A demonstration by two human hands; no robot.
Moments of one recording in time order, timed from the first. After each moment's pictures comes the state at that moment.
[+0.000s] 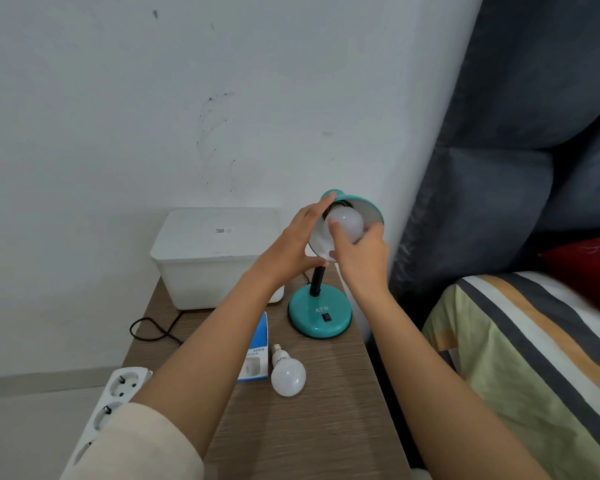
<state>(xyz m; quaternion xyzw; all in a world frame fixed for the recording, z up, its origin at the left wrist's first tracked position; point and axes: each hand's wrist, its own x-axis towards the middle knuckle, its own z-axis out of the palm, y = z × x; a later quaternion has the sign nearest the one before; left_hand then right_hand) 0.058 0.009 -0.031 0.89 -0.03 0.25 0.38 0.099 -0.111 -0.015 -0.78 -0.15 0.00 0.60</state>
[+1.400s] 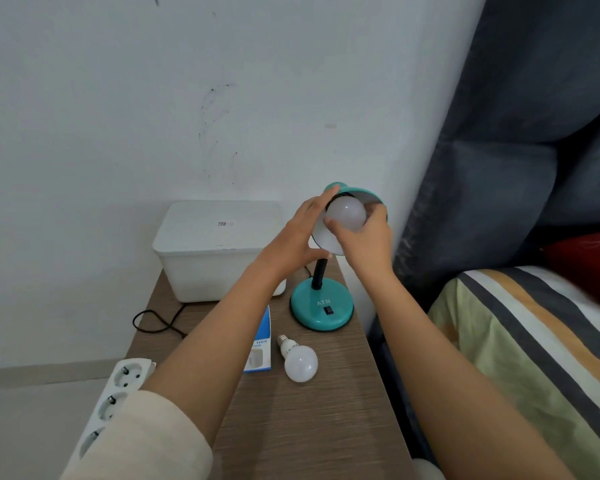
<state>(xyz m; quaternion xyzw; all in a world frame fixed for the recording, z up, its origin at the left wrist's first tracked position) 0.055 0.006 -0.028 0.89 -0.03 0.24 0.40 0.111 -0.109 -0.008 -0.79 -0.18 -0.04 0.58</state>
